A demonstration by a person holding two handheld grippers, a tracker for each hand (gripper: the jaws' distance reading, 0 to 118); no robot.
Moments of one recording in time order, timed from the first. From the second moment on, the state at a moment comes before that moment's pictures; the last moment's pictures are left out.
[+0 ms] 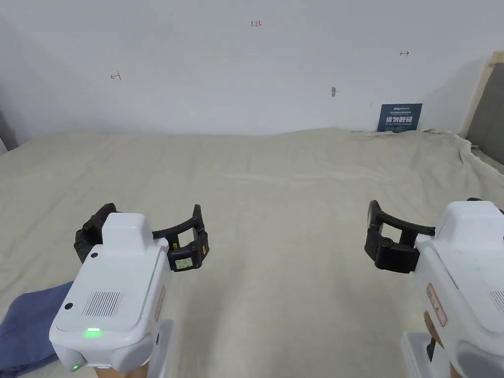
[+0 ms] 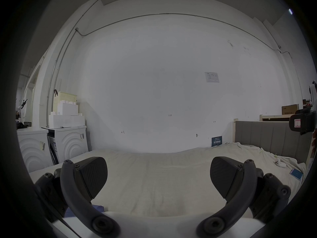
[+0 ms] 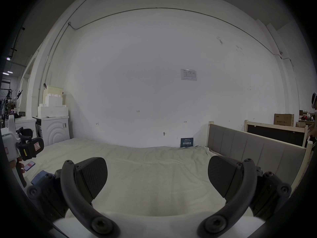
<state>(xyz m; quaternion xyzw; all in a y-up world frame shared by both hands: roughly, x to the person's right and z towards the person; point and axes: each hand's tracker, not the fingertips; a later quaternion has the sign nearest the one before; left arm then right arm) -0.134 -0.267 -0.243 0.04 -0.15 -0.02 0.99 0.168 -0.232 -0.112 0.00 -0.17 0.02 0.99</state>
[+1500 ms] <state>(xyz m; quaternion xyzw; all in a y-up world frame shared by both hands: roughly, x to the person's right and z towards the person) -0.136 -0.267 -0.245 0.04 -0.15 -0.03 0.99 0.168 -0.234 -0.110 -0.01 -0.17 0.02 0.98</state>
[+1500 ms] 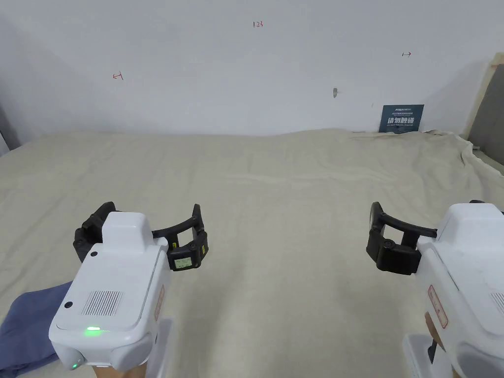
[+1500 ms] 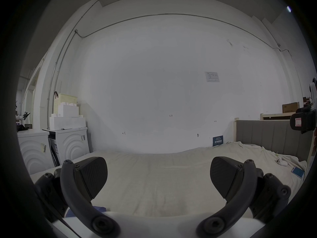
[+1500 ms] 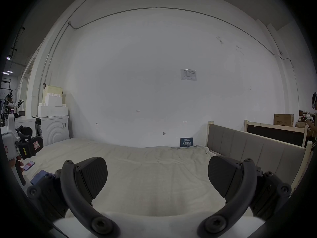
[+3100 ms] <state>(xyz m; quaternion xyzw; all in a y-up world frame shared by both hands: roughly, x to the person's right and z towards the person) -0.143 -0.264 -0.243 0.05 -0.14 -0.02 0.99 0.168 -0.237 -0.118 0.02 -0.19 0.00 0.98</state>
